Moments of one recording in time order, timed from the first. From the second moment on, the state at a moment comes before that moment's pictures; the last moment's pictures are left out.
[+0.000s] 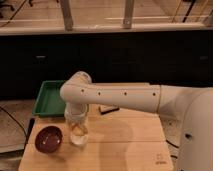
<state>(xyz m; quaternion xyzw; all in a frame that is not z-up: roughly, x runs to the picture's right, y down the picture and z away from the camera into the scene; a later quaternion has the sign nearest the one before) -0.141 0.188 0.668 -0.26 -0.33 -0.56 0.71</state>
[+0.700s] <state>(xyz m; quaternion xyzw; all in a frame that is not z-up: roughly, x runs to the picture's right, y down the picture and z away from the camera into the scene) -0.140 0.189 0.665 -0.26 -0.33 -0.57 0.71</state>
